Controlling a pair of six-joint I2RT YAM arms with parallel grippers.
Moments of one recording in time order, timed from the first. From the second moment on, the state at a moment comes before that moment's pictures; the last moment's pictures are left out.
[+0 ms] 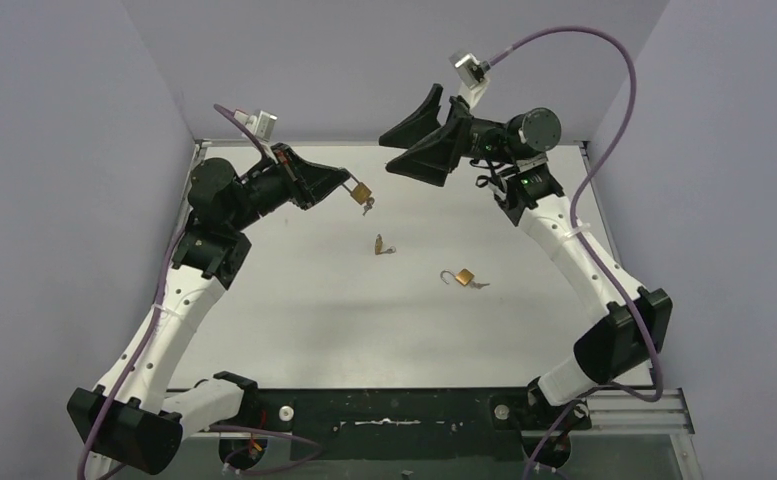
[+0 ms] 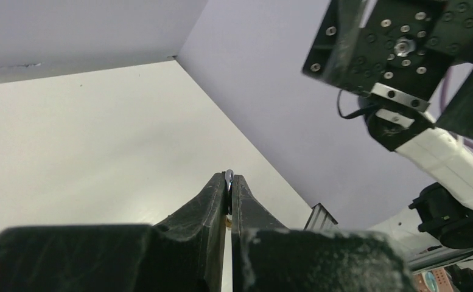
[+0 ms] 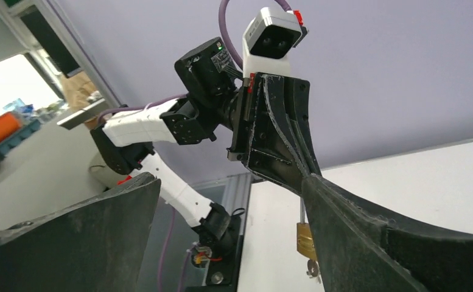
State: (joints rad) left arm -0.34 1.11 1.15 0.09 0.57 -0.70; right arm 0.46 1.59 1.57 0.66 -1.13 1.01
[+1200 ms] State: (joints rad) left arm -0.32 1.11 1.25 -0.03 0.58 -0.63; right arm 0.61 1.47 1.41 -0.14 -0.87 0.20
